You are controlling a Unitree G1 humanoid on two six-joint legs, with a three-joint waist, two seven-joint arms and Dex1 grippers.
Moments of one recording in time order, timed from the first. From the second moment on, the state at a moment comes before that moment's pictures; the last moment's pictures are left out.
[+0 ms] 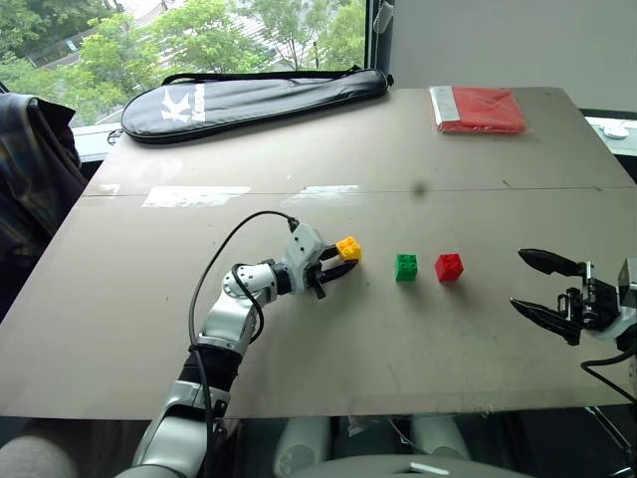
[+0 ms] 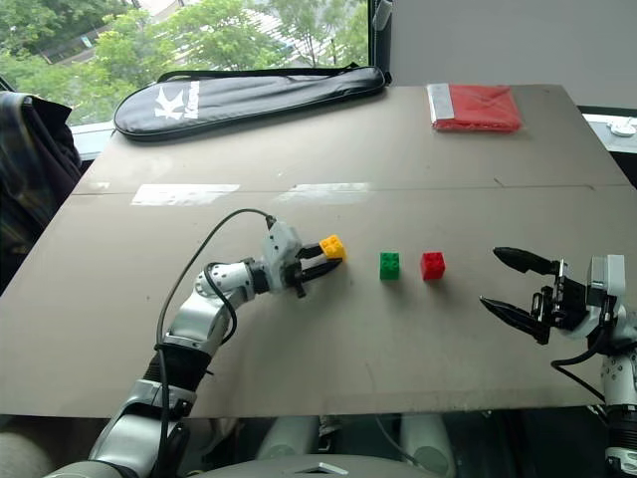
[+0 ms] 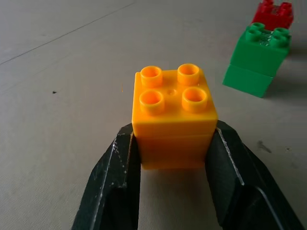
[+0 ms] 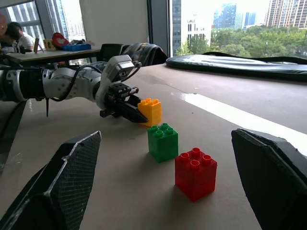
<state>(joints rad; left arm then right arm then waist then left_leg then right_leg) -0.43 0.40 -0.15 0.33 -0.21 0.03 -1.05 -0.05 -0.63 -0.37 0.17 0.72 -0.01 1.52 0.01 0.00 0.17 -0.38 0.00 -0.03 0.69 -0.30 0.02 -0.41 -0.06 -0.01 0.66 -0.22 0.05</state>
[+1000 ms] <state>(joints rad) -0.86 0.33 -0.17 1.12 -0.07 -0.49 -1.49 0.04 -0.64 -0.38 0.09 0.73 -0.03 1.50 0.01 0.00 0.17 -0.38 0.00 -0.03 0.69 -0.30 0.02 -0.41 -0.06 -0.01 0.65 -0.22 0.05</state>
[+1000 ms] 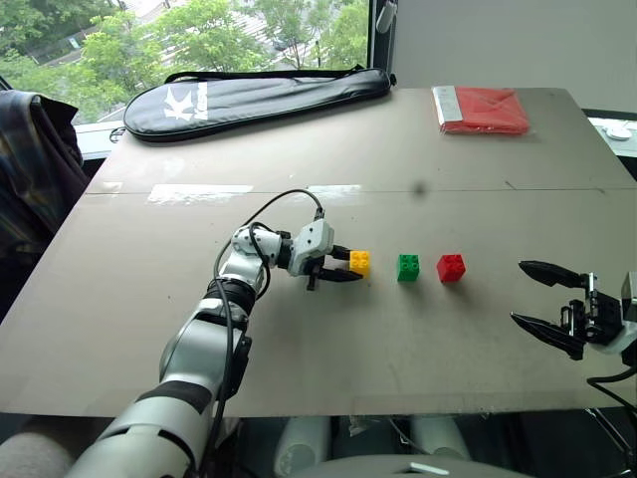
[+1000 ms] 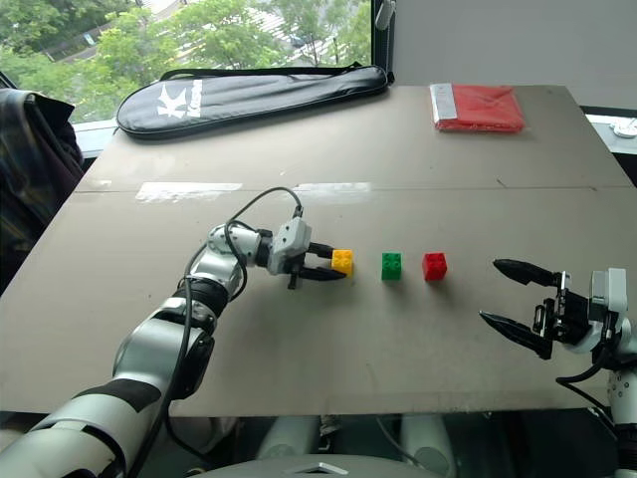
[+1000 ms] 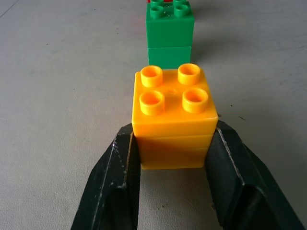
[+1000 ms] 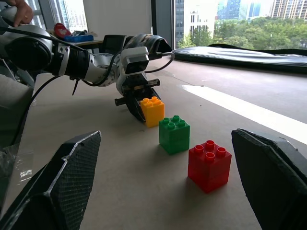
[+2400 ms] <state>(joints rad) 0.14 0.58 0.06 -0.25 -0.23 0.19 -0.94 0.01 -0.62 -0.33 0.22 0.56 -0.14 1.43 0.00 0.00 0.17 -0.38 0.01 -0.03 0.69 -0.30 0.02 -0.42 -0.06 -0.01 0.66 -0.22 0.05</state>
